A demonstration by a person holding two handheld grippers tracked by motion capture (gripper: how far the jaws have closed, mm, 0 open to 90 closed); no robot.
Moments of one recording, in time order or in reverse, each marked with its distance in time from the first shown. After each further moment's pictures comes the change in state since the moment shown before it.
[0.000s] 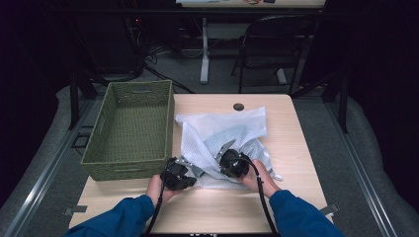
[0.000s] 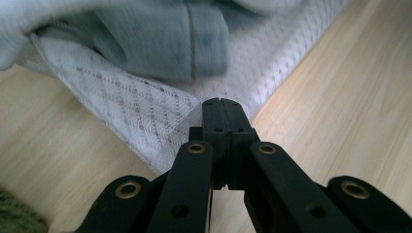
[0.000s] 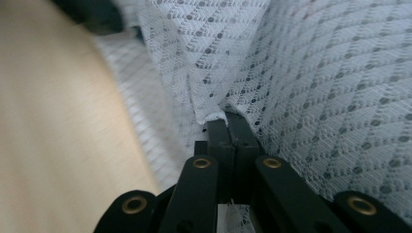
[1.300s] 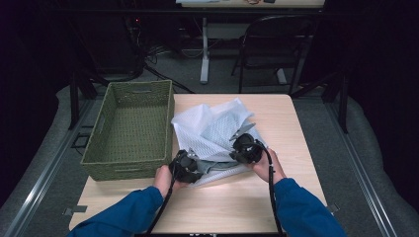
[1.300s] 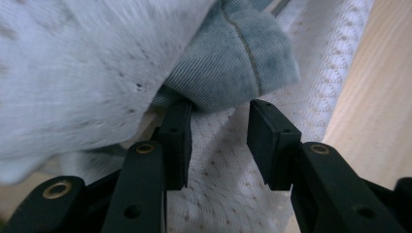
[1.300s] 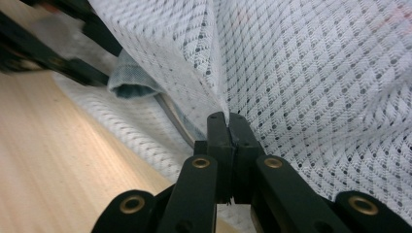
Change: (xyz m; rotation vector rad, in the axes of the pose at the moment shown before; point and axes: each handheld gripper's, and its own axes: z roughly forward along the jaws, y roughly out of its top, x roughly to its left) left arm 0.008 0.030 0.025 0.019 0.114 0.090; right arm -0.037 -0.002 -0.041 -0.101 -0.033 0.162
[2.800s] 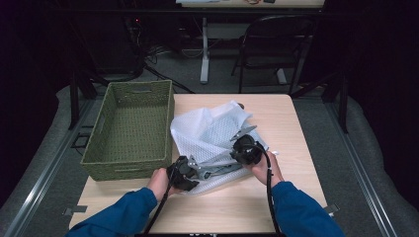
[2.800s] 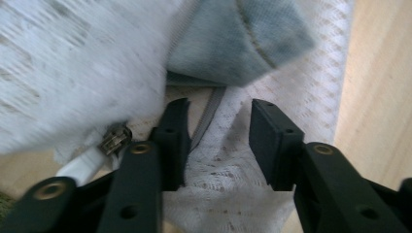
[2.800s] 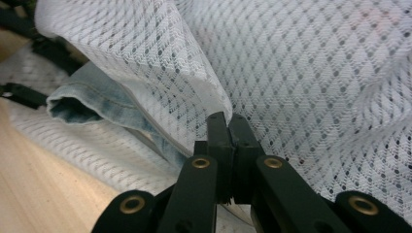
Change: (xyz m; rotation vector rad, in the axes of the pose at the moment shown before) left arm -0.010 -0.010 -0.013 0.099 -0.019 0.140; right arm 0.003 -0.004 0.005 -0.027 -0.063 0.044
